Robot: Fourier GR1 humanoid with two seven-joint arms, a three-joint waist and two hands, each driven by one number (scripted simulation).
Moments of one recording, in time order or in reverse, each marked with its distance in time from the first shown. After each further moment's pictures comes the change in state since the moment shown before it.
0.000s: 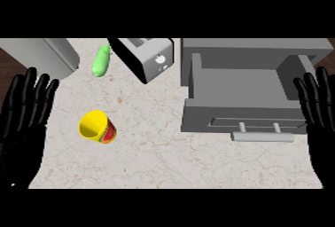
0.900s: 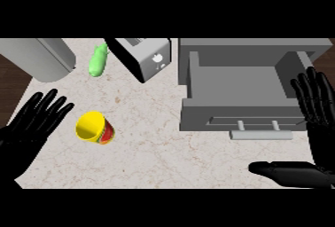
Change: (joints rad) left arm 0.056 0.208 0.123 0.265 0.619 -0.501 0.046; right arm -0.003 -0.035 -0.042 0.067 0.009 0.030 0.042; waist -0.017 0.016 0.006
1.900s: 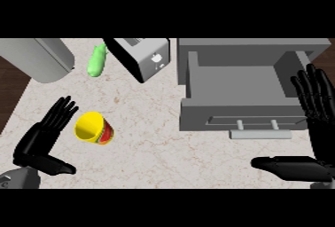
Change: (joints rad) left arm -0.162 -0.001 0.099 0.715 -0.504 -0.051 -0.476; right arm -0.027 -0.003 -0.037 0.045 -0.010 0.039 -0.027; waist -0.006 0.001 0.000
